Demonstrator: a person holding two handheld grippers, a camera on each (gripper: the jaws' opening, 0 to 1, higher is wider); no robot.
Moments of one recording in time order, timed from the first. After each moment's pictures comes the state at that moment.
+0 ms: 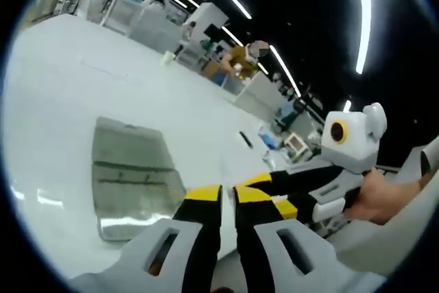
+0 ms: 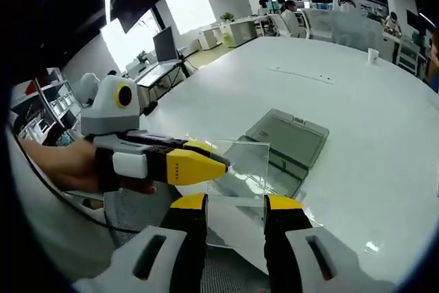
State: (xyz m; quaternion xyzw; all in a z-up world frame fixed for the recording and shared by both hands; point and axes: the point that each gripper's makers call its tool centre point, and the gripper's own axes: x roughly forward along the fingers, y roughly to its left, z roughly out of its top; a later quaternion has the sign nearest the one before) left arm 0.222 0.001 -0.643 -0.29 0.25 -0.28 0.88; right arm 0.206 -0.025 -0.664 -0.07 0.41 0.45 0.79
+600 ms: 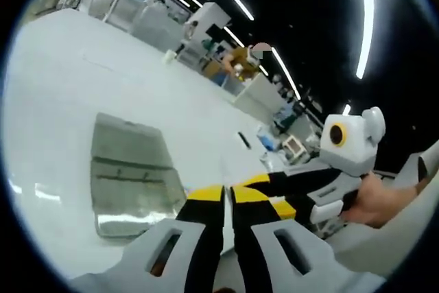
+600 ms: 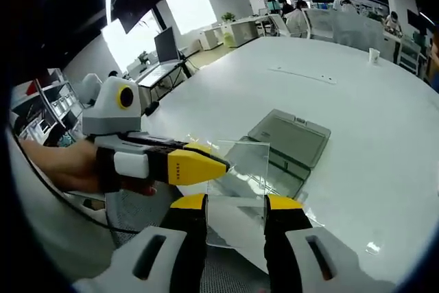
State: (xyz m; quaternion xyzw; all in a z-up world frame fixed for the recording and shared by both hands) left arm 0.219 0.002 -0.642 -0.30 0.26 -0.27 0.87; right arm 0.205 -0.023 -0.664 -0.06 0.41 0.46 0.79
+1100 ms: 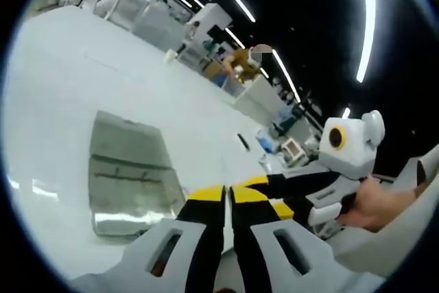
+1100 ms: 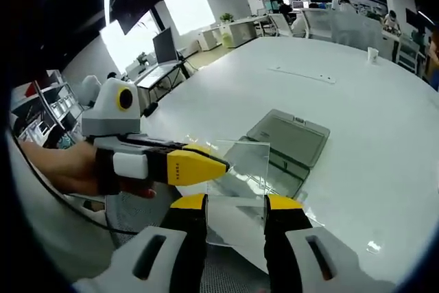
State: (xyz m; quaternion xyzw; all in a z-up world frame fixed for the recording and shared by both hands) left arm 0.221 0.000 -0.641 -0.31 0.25 -0.27 0.87; right arm 0.205 -0.023 -0.664 -0.06 0.41 0.45 0.79
